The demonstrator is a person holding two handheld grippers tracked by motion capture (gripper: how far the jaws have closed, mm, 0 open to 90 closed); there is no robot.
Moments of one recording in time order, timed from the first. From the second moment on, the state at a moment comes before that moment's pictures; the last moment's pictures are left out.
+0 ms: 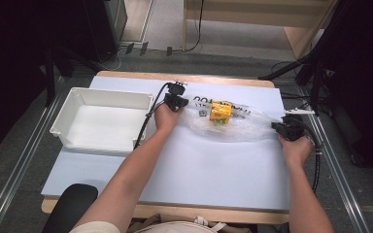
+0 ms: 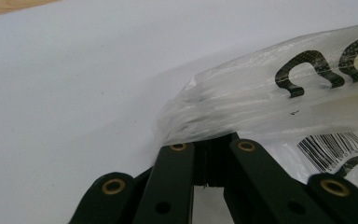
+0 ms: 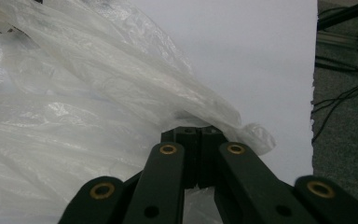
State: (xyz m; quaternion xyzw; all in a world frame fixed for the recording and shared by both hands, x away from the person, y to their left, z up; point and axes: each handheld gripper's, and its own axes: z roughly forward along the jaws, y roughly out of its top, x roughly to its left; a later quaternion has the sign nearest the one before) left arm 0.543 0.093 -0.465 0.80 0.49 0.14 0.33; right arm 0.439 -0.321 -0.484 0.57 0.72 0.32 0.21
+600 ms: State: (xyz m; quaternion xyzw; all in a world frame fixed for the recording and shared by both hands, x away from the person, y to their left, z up) left arm 0.545 0.090 -0.461 0.79 0.50 0.12 0.32; right arm 0.440 -0.317 -0.484 0.58 0.71 0.32 0.22
